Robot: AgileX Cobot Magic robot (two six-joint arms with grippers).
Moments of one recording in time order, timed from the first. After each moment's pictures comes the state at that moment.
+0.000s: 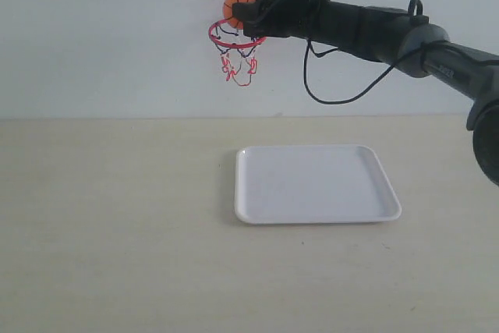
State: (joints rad) left arm 0.04 0.00 0.00 -0.14 0.31 0.09; right arm 0.28 2.50 -2.32 1.74 0.61 -1.79
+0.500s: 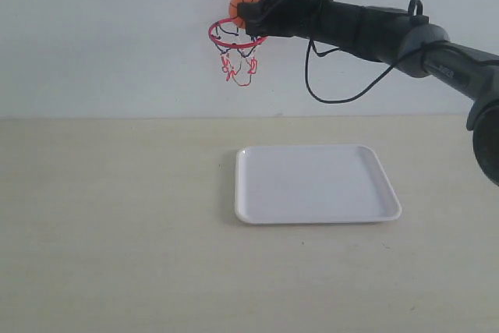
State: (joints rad) left arm 0.04 0.00 0.00 -0.14 0.31 0.09; right arm 0.28 2.50 -2.32 1.74 0.55 -1.79
